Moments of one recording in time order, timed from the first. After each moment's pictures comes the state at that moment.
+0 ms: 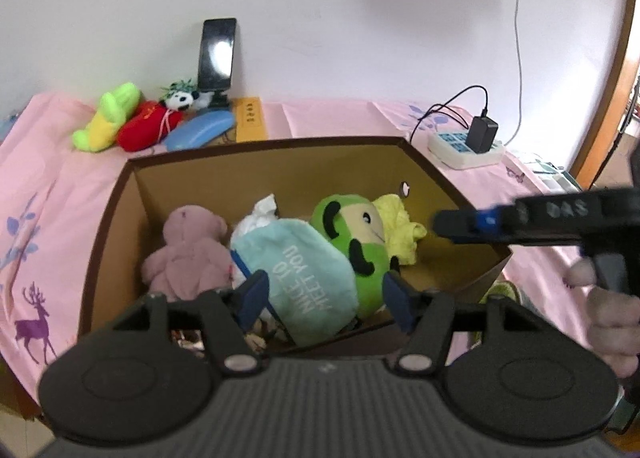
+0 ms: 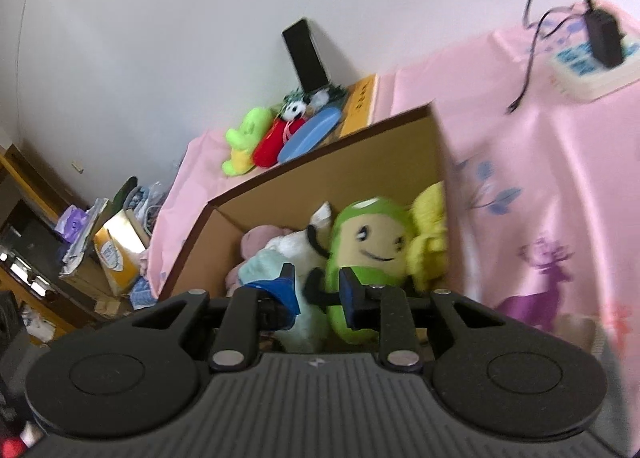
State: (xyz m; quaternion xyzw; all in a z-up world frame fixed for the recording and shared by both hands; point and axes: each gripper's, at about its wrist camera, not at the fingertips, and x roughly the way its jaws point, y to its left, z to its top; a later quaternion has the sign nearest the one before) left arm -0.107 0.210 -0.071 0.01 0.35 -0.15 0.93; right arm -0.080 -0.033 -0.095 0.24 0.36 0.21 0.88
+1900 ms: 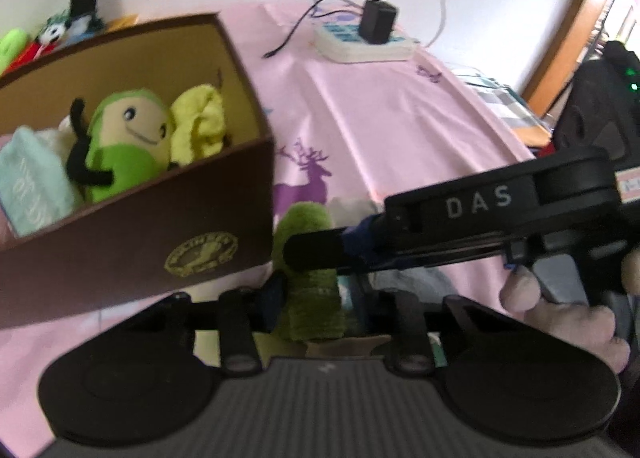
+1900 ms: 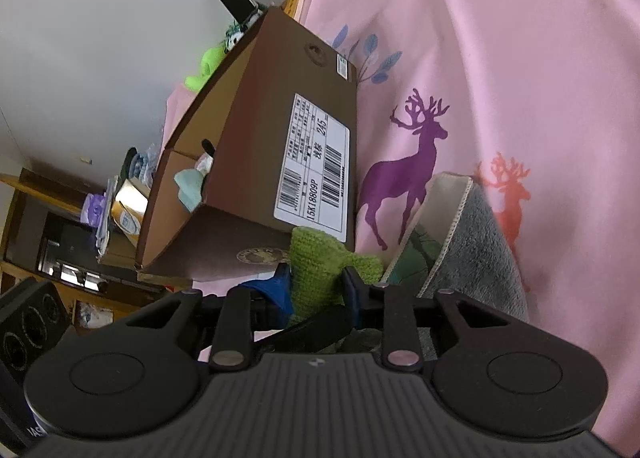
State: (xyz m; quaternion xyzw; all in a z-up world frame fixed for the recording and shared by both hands) left arm -0.116 0.045 -0.139 0.02 0.45 -0.24 0.86; right arm -0.093 -0.136 -0.169 0.34 0.49 0.25 0.76
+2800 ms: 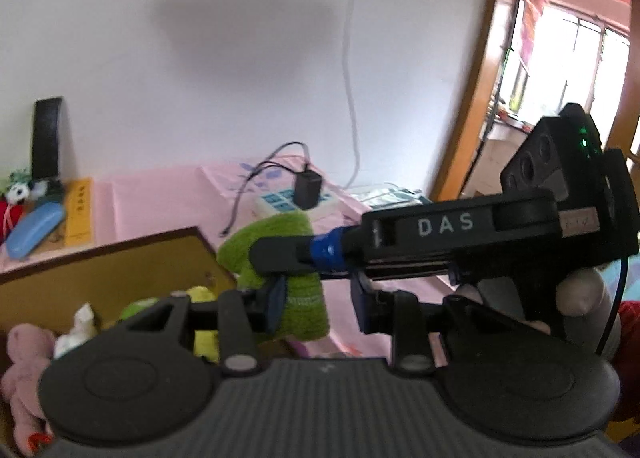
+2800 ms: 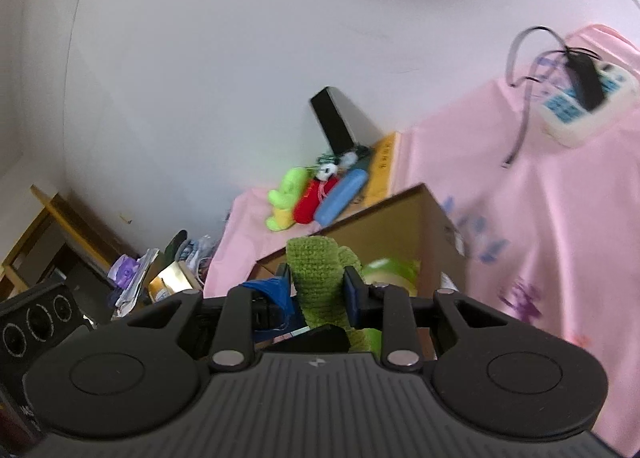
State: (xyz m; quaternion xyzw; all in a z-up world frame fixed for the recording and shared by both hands) left arm -0.102 0.112 -0.034 -0.01 0.26 -0.37 0.89; right arm -0.089 -0.096 -0.055 0.31 0.29 0.26 0.87
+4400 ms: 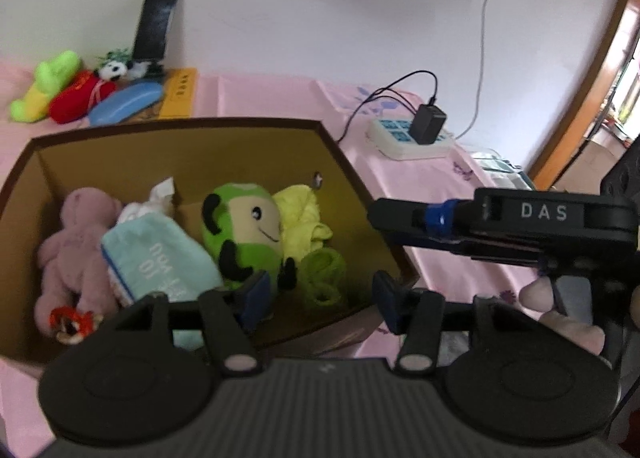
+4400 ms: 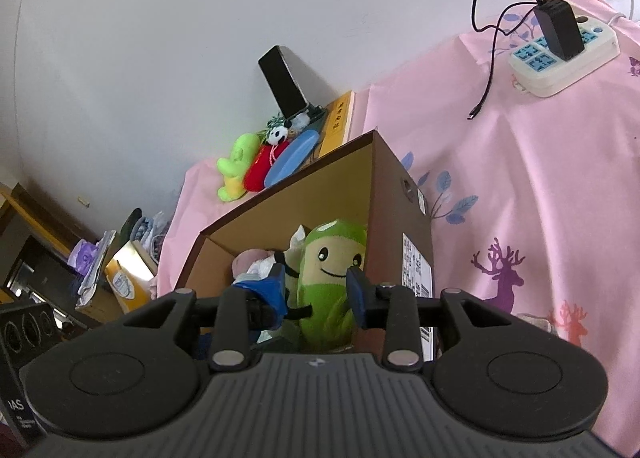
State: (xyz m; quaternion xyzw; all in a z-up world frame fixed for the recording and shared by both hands) left arm -0.089 0.142 -0.079 -0.05 0.39 -0.21 0.90; right arm -0.078 -0.085 -0.096 0.30 0.35 0.21 0.86
